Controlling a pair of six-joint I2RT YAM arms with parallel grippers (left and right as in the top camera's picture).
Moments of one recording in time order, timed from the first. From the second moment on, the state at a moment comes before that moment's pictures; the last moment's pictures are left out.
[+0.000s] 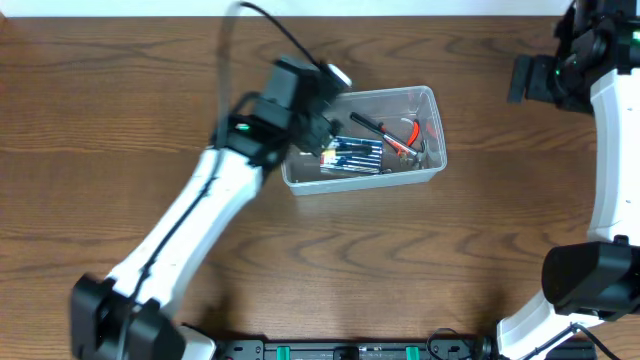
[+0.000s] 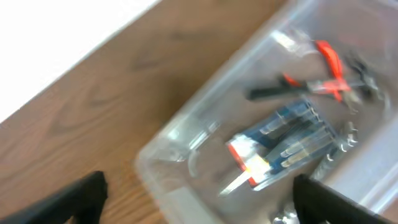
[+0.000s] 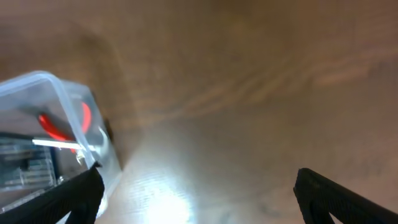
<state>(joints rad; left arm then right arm) -0.44 1.58 1.37 -0.58 -0.02 0.27 -0.11 1.84 2.00 -1.32 0.08 0.10</state>
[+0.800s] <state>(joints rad) 0.03 1.51 1.38 -0.76 -0.04 -0.25 0.06 1.84 2.00 -1.06 0.13 0.18</state>
